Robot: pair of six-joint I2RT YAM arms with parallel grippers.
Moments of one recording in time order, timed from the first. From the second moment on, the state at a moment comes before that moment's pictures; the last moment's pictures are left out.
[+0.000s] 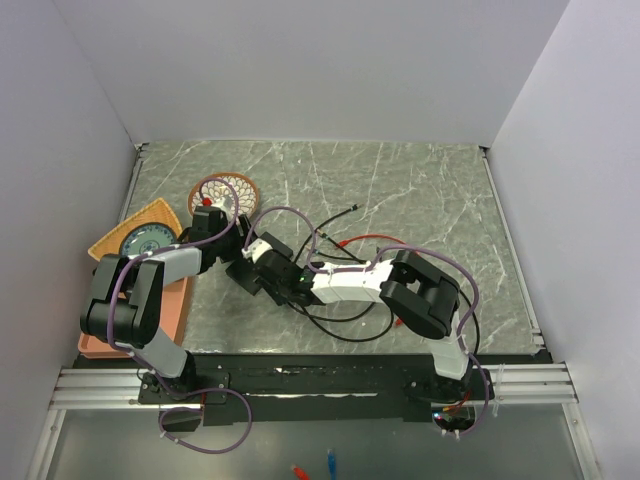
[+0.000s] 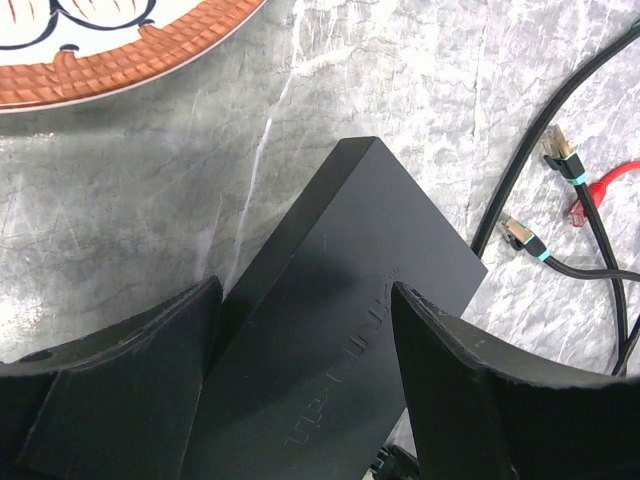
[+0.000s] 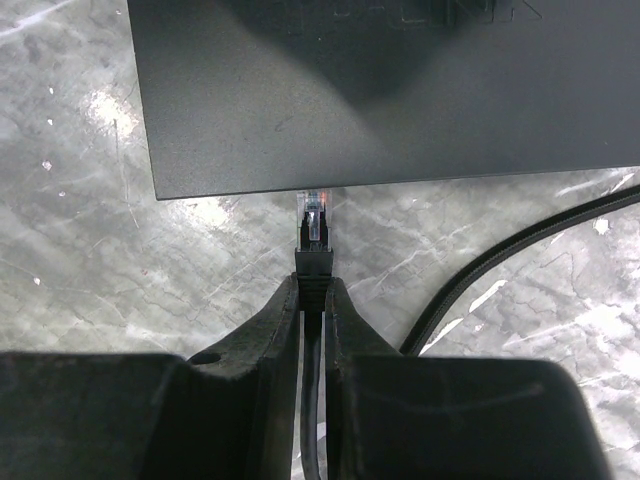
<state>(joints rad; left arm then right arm) -0.18 1.59 0.71 0.14 0.28 -0.51 1.10 1.99 1.27 -0.15 0.22 0.21</state>
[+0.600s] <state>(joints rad) -0.18 1.59 0.70 0.16 0.29 -0.51 1.11 1.98 1.23 -0.08 0.22 0.19</state>
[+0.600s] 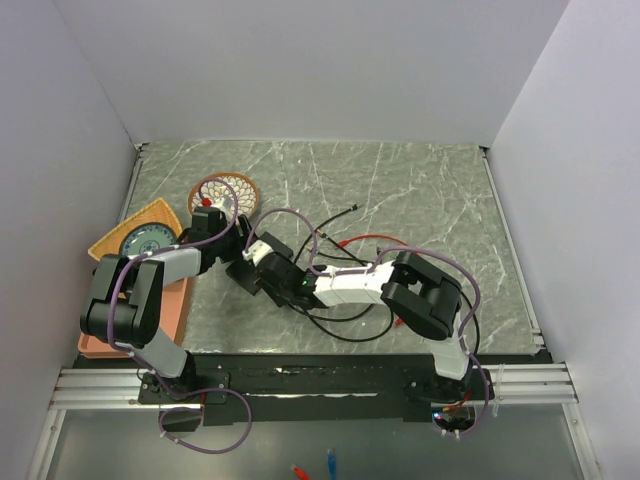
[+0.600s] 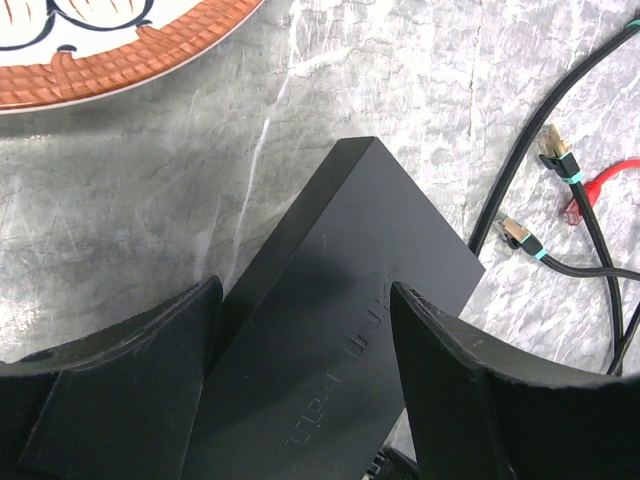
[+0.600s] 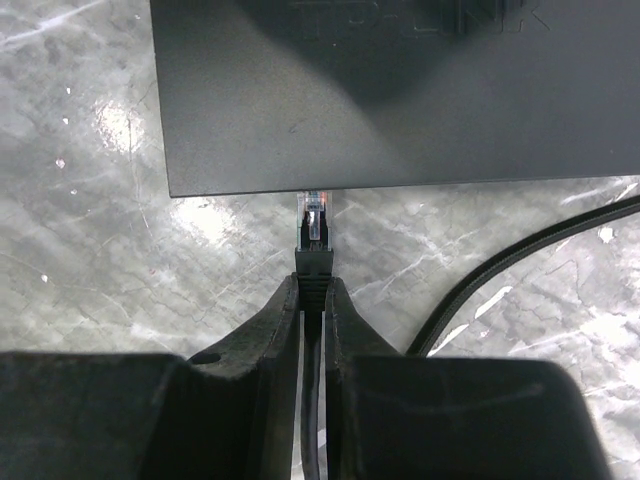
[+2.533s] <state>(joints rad) -0.16 1.54 0.59 0.25 0.31 -0.54 1.09 2.02 1.35 -0.24 0.14 0.18</state>
